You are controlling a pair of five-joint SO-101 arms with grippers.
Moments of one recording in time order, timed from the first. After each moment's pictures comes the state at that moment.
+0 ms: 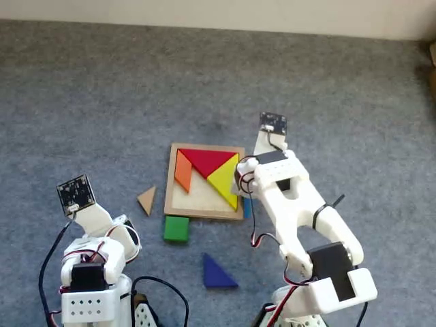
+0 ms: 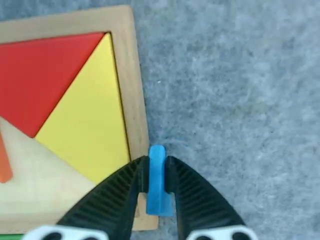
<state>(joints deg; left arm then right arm) -10.2 -102.5 96.0 70.9 27.0 -22.2 -1.1 35.6 50.8 -21.7</state>
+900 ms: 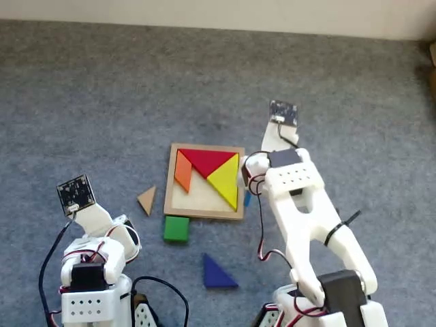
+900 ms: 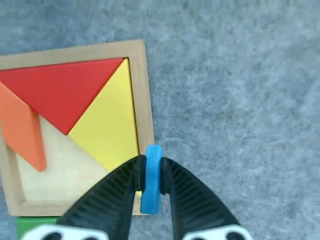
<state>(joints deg) -10.2 -102.5 96.0 70.9 27.0 -21.2 -14.2 35.4 56.0 -20.7</state>
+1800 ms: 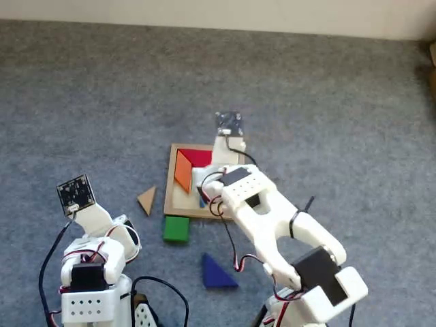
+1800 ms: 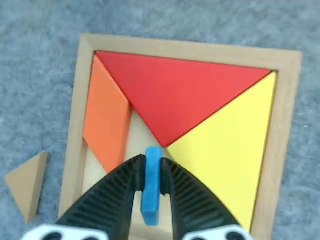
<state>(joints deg) -10.2 -102.5 96.0 70.9 27.0 -37.5 -1.1 38.6 31.4 -24.4</state>
